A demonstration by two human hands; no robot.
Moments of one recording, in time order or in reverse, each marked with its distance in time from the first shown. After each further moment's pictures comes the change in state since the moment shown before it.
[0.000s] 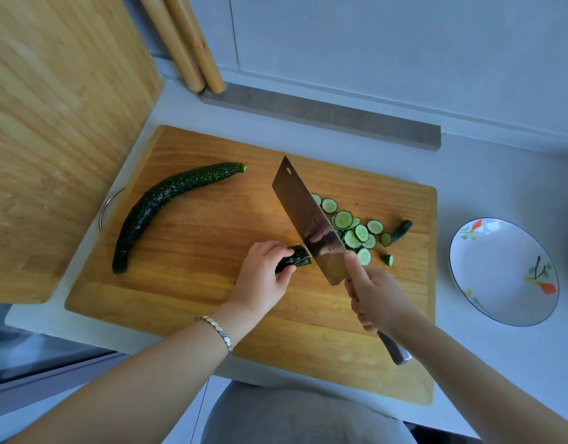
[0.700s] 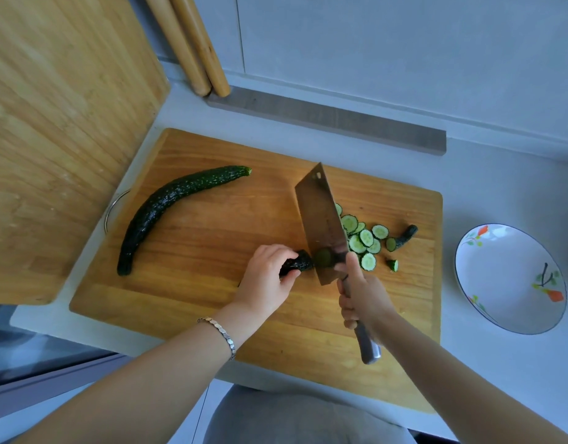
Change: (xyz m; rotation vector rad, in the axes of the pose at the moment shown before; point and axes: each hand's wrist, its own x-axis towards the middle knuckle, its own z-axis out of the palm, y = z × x) left_hand 0.002 0.000 -0.002 -0.029 -0.004 0.001; right_hand 0.021 0.005 0.020 0.243 0.029 0.137
